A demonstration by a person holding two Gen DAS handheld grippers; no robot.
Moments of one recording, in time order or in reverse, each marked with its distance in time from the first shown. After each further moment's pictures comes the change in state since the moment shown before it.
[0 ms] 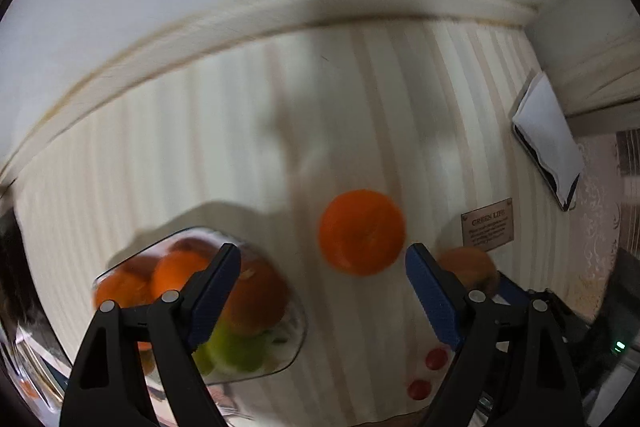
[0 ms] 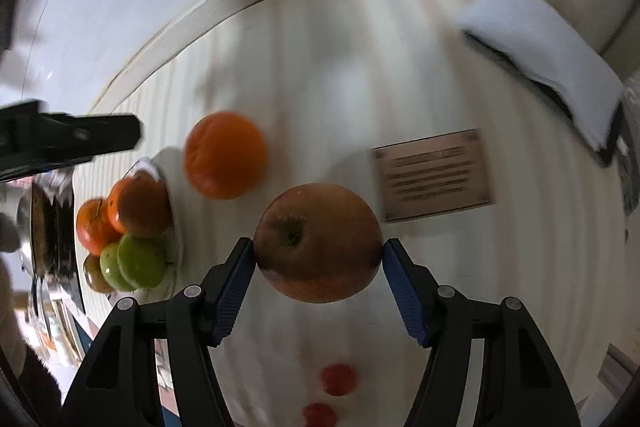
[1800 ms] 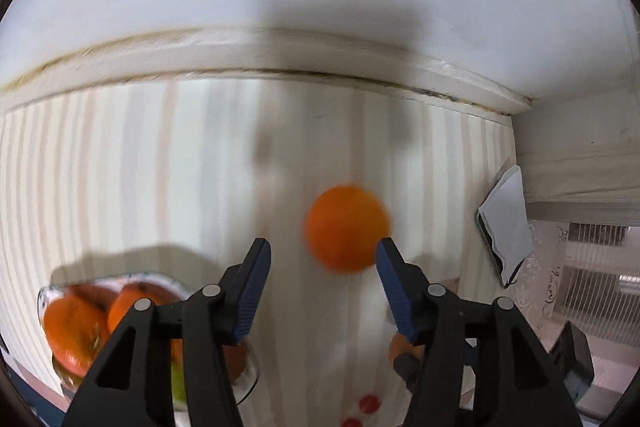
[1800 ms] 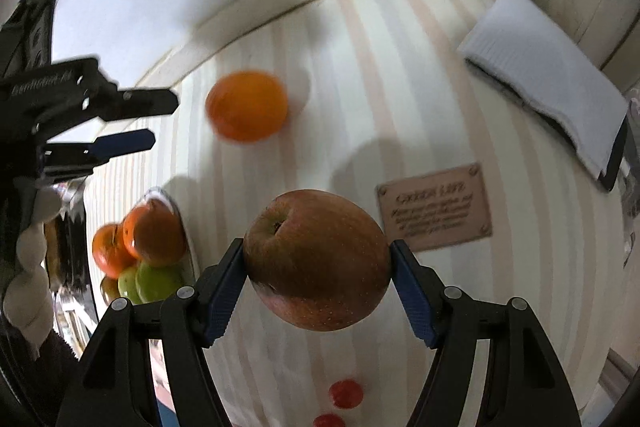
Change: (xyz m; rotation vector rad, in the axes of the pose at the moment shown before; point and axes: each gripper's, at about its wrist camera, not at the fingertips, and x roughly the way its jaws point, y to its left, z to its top) left arm -0.010 0.038 0.029 -0.183 -0.073 -0.237; right arm -0.006 0.004 0.028 0.008 -0.030 0.037
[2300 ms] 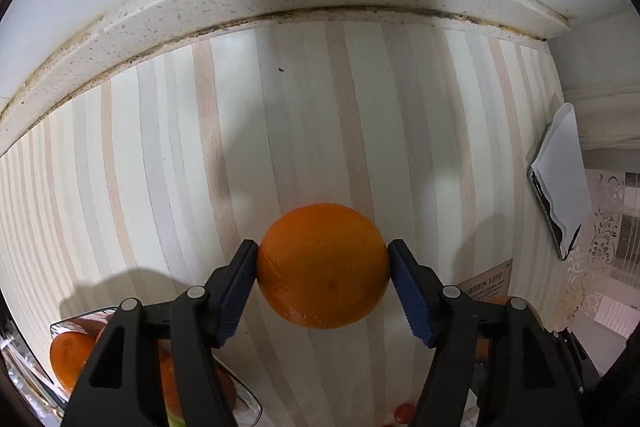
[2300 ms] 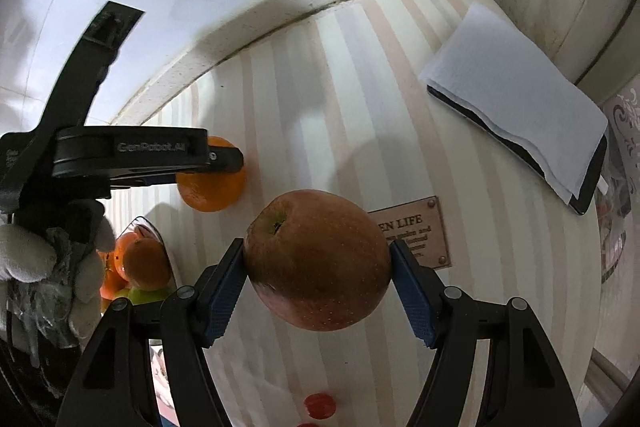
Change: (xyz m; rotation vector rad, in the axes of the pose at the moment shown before) left arm 0.067 -0.031 -0.004 0.133 0.116 0.141; right arm -0.005 -0.019 0.014 0.037 -0.010 -0.025
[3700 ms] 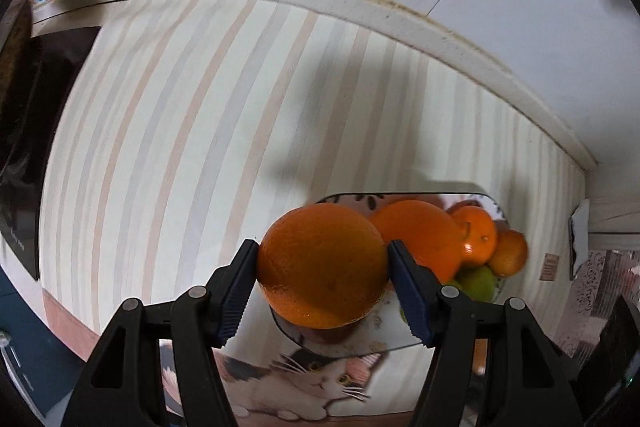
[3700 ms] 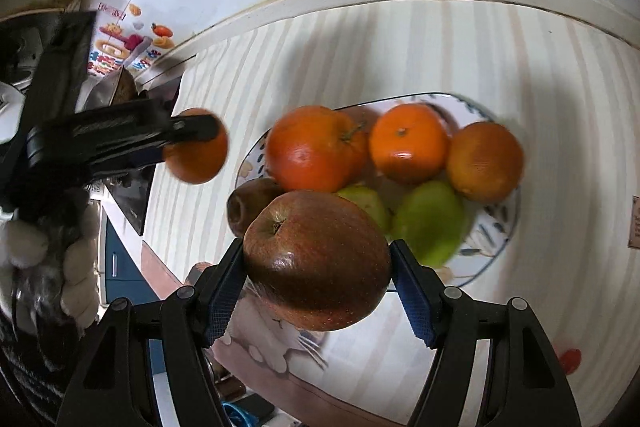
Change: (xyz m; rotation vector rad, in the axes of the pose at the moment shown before) left arm -0.106 0.295 -0.168 -0.416 -0.211 -0.035; right arm 0.037 0.265 -0.126 -0.428 0.158 0.201
